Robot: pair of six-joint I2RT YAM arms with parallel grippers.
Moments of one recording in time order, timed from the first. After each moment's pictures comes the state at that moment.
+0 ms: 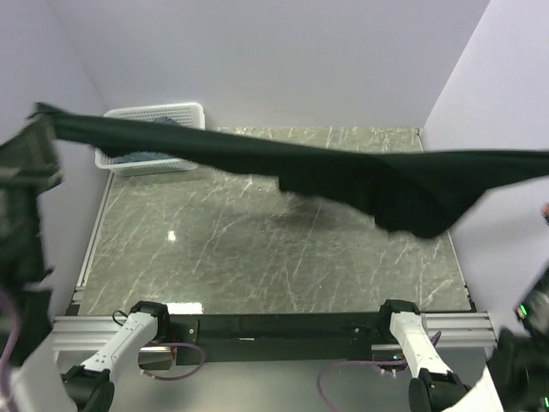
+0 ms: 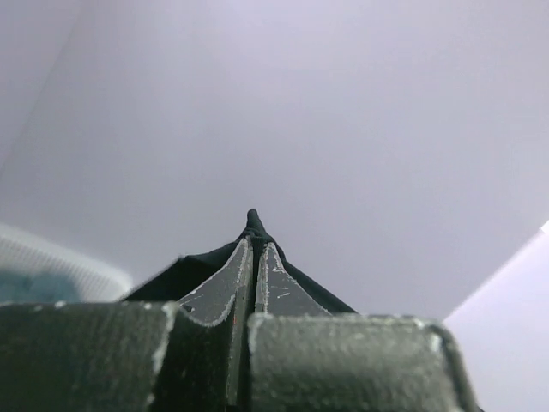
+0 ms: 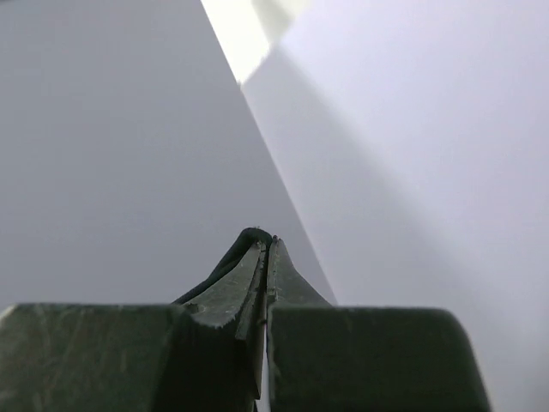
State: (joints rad) left arm -0.15 0.83 1.82 -0.55 -0.32 -0.61; right arm -0.14 0.79 1.98 -0.59 0.42 0.23
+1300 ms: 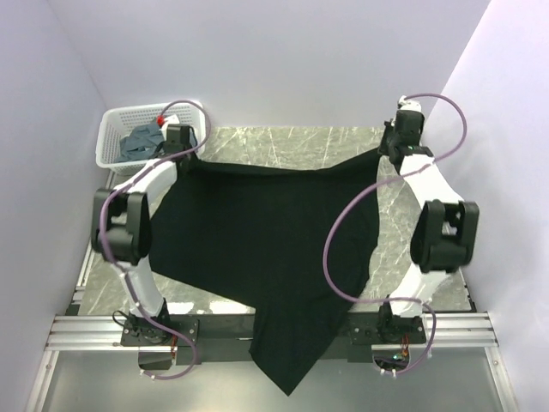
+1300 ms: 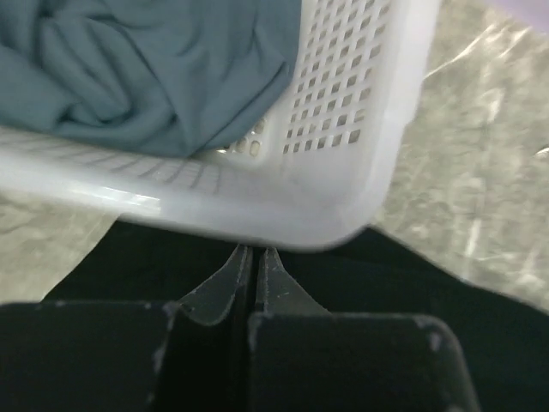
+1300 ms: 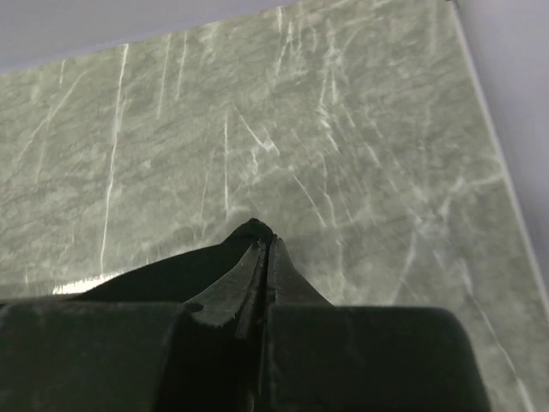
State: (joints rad) left arm -0.12 1.84 1.34 -0.15 -0.26 -0.48; right arm -0.06 1.73 1.39 -0.17 0.12 0.12
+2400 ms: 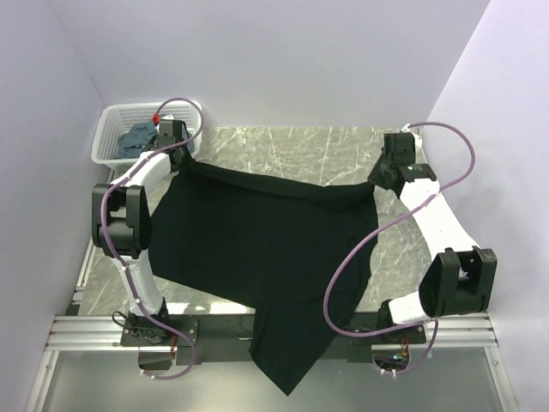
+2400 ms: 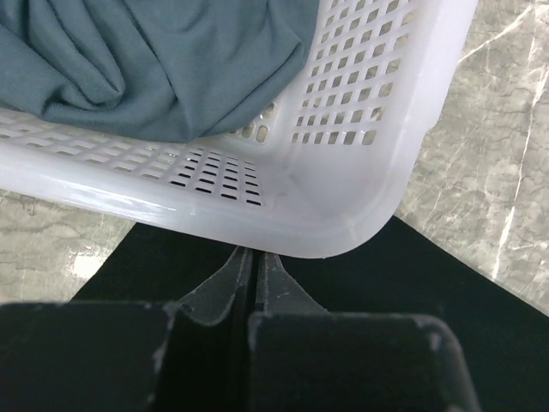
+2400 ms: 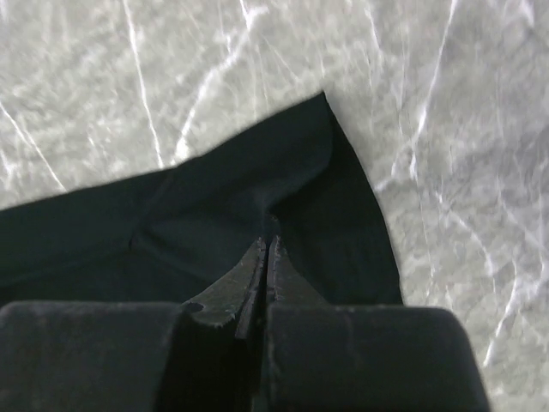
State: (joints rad) left arm -0.06 1.94 1.48 -0.32 -0.17 -0.43; right arm 0.07 1.42 1.22 -0.58 0.21 0.52
